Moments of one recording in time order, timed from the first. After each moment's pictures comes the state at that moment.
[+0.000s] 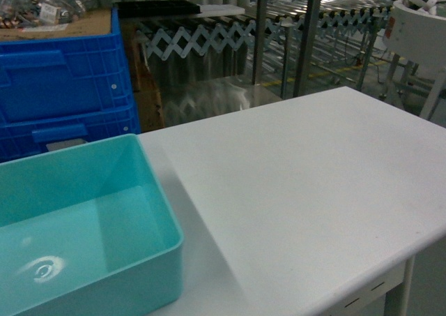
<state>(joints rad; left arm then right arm) 0.00 0.01 0.01 0.00 0.00 0.00 -0.12 0.77 0.26 0.66 0.00 0.03</state>
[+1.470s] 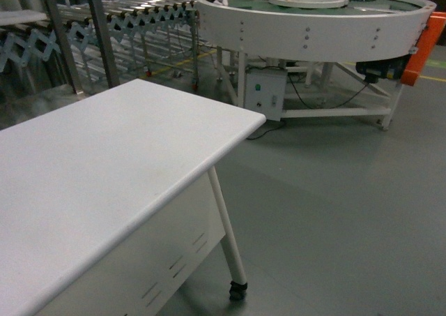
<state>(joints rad) 0.00 0.01 0.01 0.00 0.00 0.00 -0.12 0.76 0.25 0.66 0.01 0.03</state>
